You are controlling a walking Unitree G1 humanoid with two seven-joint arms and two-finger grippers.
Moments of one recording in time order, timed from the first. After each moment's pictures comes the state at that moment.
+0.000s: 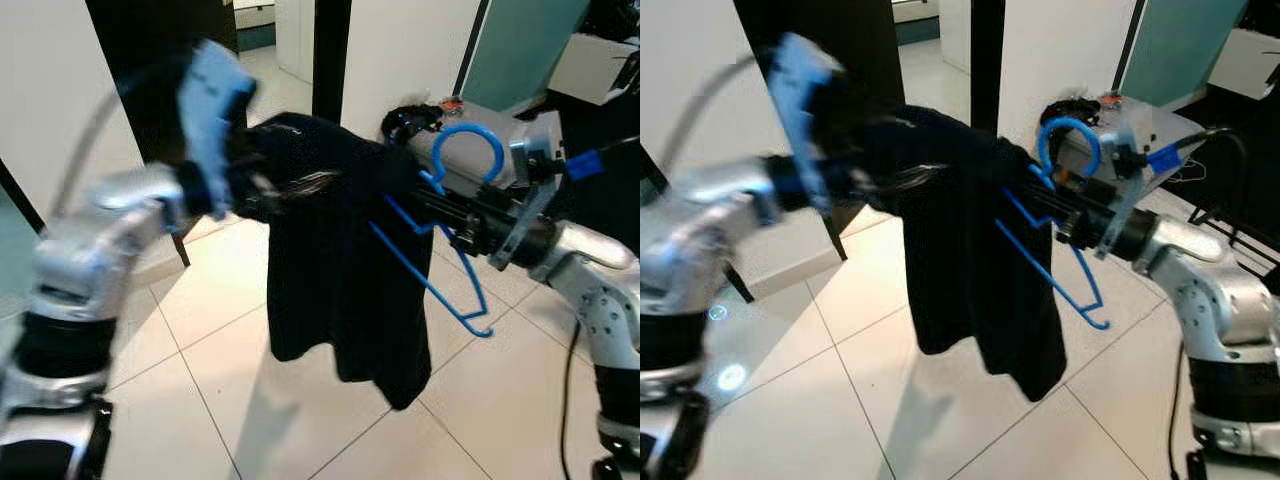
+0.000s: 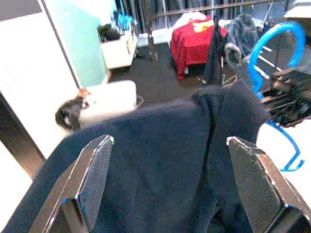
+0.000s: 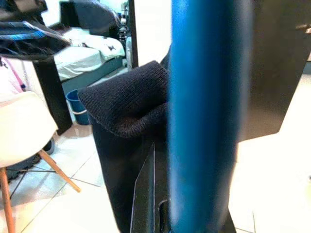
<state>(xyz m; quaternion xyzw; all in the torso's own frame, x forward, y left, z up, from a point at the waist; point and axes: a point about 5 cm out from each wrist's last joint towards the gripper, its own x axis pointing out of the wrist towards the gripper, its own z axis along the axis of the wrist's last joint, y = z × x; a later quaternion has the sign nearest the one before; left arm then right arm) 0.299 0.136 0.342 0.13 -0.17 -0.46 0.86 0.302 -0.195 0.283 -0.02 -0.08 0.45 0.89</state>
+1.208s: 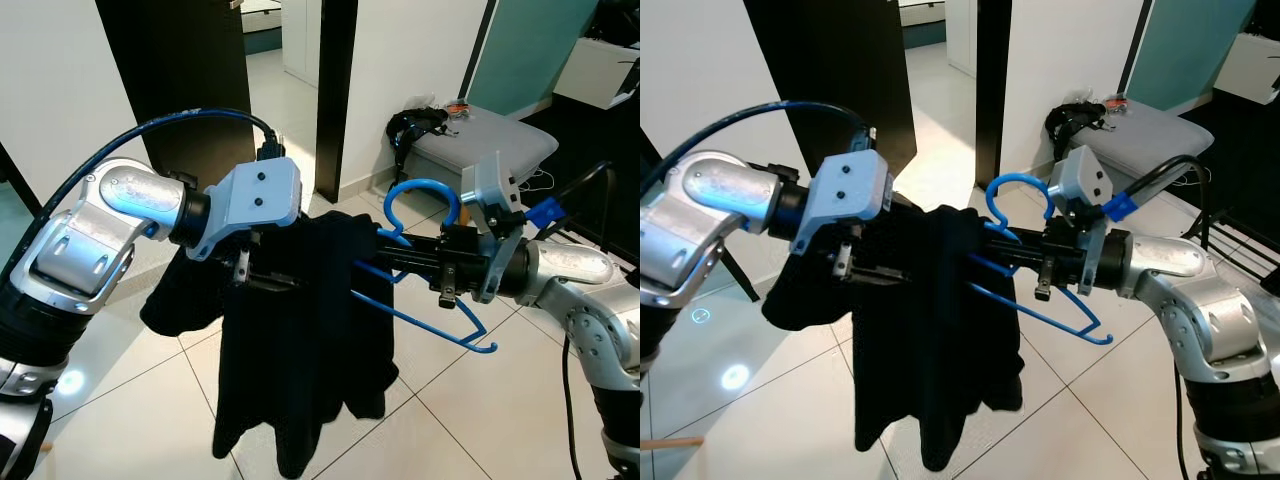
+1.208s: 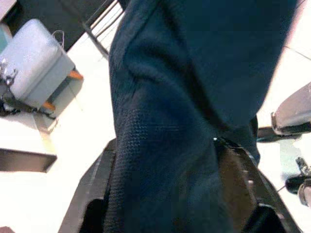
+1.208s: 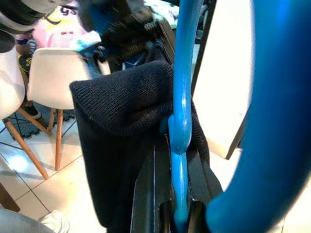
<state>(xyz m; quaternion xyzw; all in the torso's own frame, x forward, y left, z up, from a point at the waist) 0.301 0.125 0.305 0.42 -0.03 -0.59 0.69 0.278 -0.158 0.275 -0.12 -0.05 0.57 0.81</state>
